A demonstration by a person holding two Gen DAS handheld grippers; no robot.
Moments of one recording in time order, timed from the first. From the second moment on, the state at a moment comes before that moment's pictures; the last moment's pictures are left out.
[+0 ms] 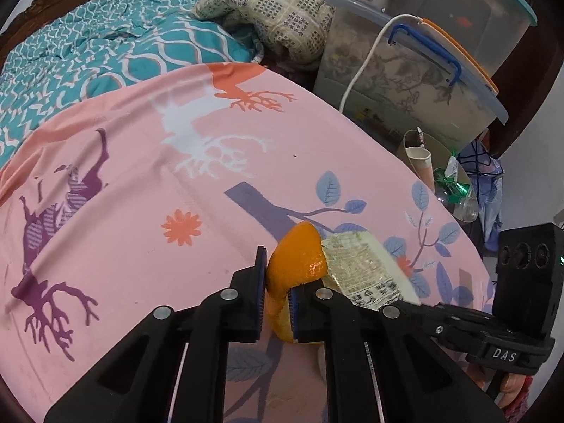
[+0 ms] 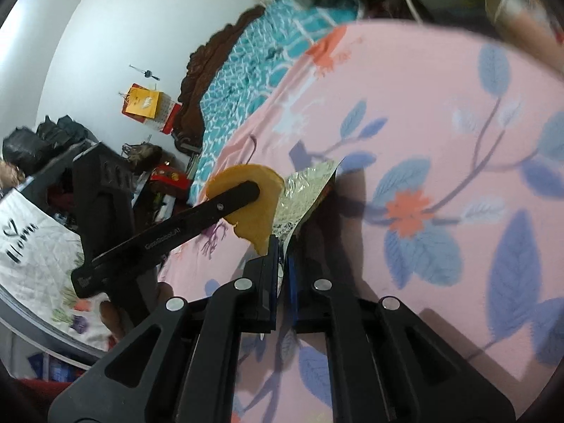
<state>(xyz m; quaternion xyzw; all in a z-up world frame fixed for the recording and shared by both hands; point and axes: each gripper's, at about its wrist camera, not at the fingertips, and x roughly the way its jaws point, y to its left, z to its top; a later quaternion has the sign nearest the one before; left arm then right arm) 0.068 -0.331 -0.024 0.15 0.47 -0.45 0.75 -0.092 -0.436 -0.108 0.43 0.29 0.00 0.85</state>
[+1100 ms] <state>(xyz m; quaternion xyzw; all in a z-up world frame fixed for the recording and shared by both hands) -0.047 -0.649 -0.034 0.27 0.43 -0.57 0.65 -0.256 -0.635 -0.050 0.42 0.10 -0.23 0.87</state>
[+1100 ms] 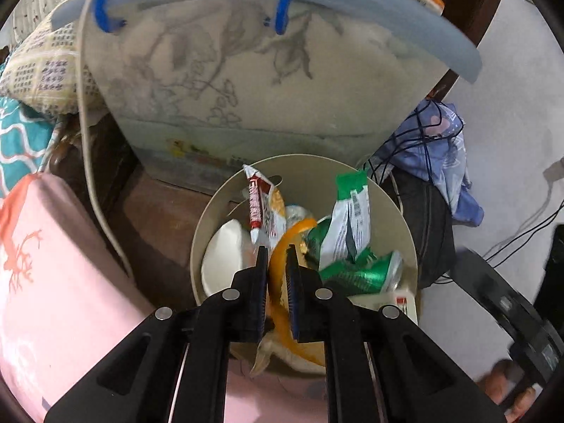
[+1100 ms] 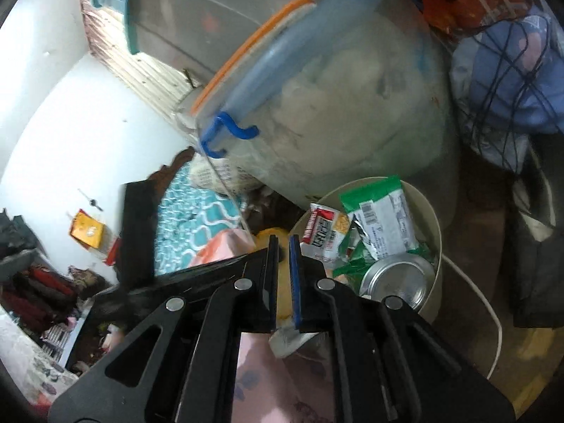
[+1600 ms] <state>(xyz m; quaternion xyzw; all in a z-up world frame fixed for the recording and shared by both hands) -0.050 -0.672 -0.031 0.28 0.40 -0.56 0.67 -0.259 -0.568 -0.076 0.35 0.16 -0.23 0.90</state>
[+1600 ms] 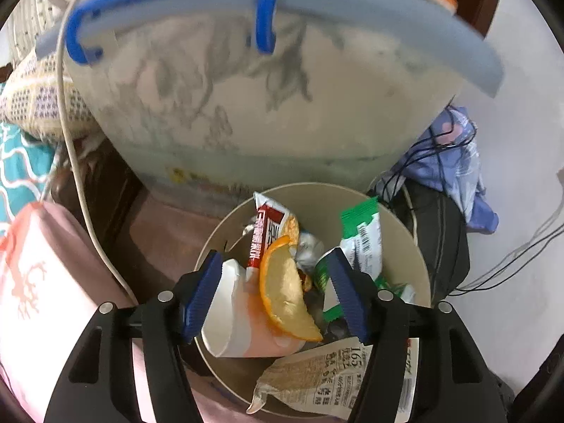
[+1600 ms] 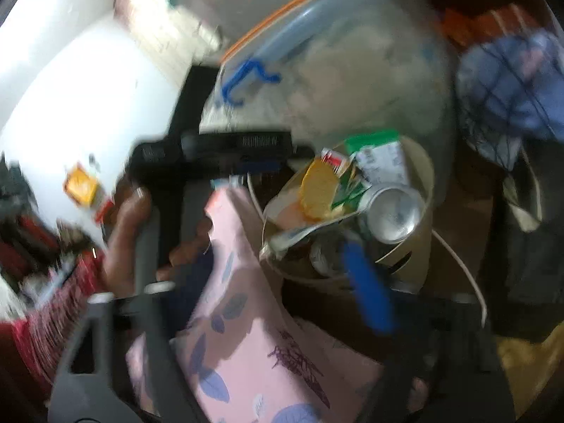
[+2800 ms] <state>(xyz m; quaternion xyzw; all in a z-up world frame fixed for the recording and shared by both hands) -0.032 -0.623 -0.038 0.24 0.43 -0.56 0.67 -0.211 -0.667 -0.062 0.39 0.19 -0.27 0.86</state>
